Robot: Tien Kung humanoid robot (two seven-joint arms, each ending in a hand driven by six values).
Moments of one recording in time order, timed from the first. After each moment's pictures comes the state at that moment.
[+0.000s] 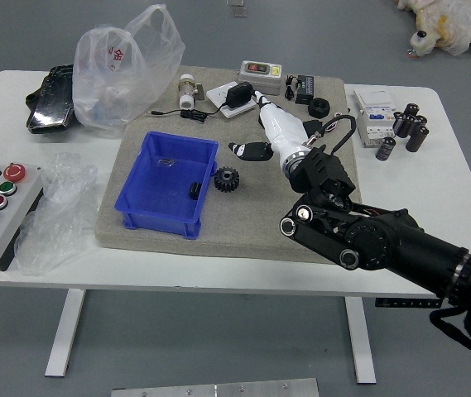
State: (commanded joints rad) left arm -0.20 0.16 -0.99 -0.33 1.08 -0.01 0.41; right arm 0.88 -0.07 0.42 0.95 -1.53 -0.48 -0.46
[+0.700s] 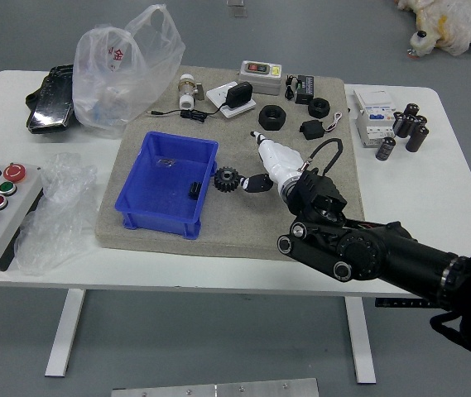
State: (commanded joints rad) left arm -0.20 0.16 -0.99 -0.33 1.08 -0.01 0.41; right arm 0.89 -0.03 0.25 0.88 -1.42 -0.41 -0.48
